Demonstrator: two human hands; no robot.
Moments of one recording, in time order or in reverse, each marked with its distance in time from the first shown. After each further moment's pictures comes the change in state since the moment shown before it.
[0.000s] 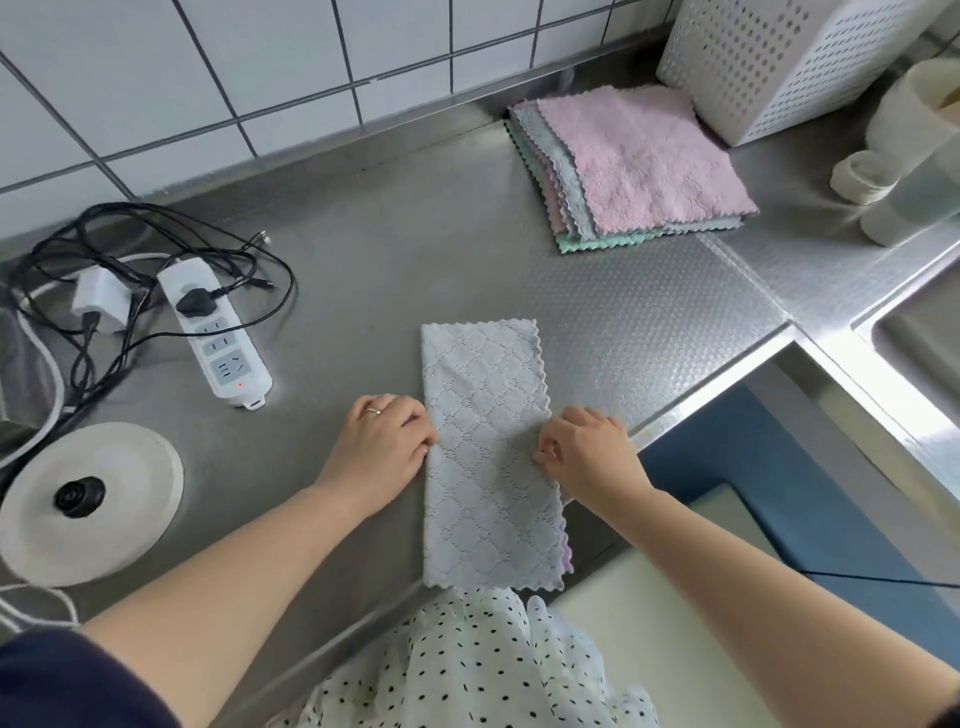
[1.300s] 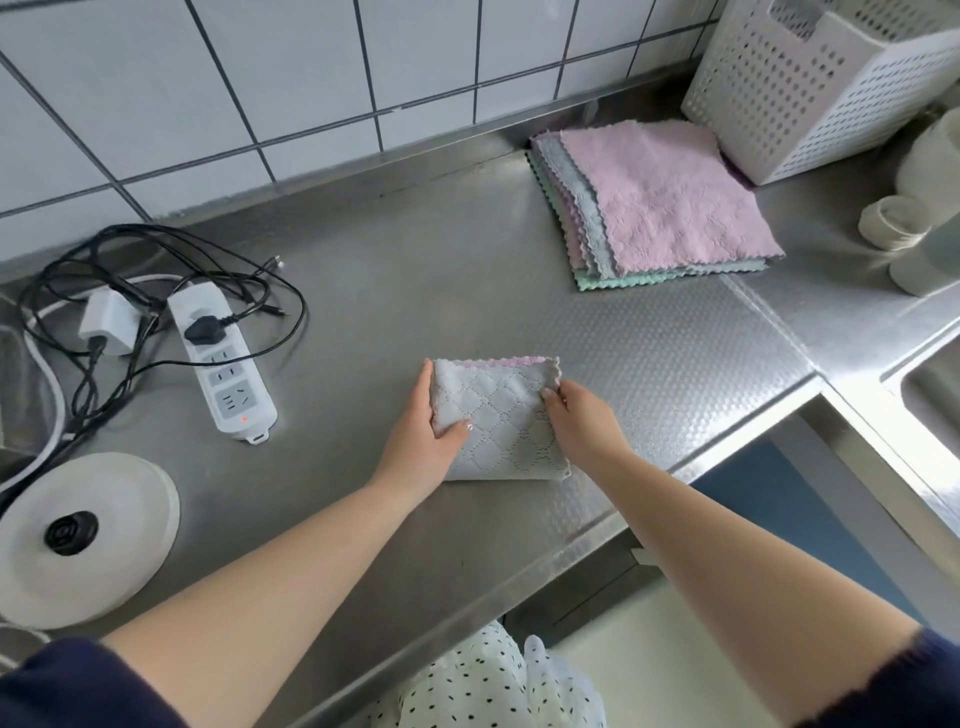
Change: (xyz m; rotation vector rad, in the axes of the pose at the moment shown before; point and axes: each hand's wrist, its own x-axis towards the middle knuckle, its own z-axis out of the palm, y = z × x) left_hand 0.056 0.026 -0.012 -1.006 -0.037 -0.671; right_hand 0.082 -0.010 -0.028 0.513 0.001 0.358
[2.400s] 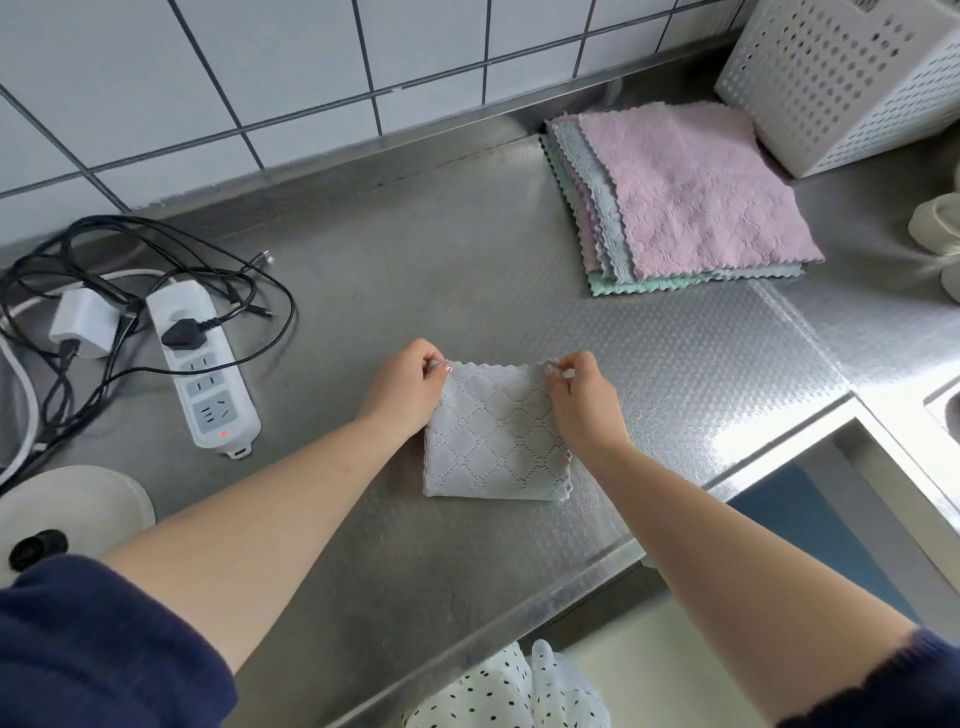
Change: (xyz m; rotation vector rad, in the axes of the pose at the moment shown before) left_hand 0.081 0.017 -0.014 0.327 0.085 0.008; right_hand 0.040 -0.008 -0.002 0.211 0.088 -0.016
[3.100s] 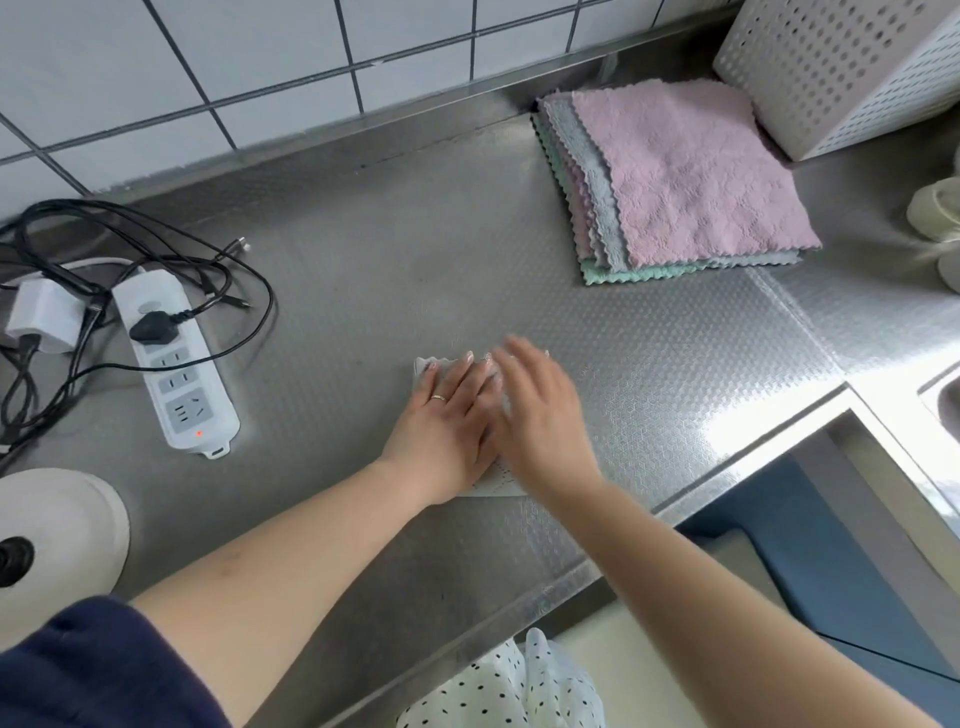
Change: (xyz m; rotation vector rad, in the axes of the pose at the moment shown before) left_hand -0.030 -0.007 0.047 0.915 -0.195 0.556; right_hand -0.036 -0.009 0.024 -0.360 0.169 -0.592
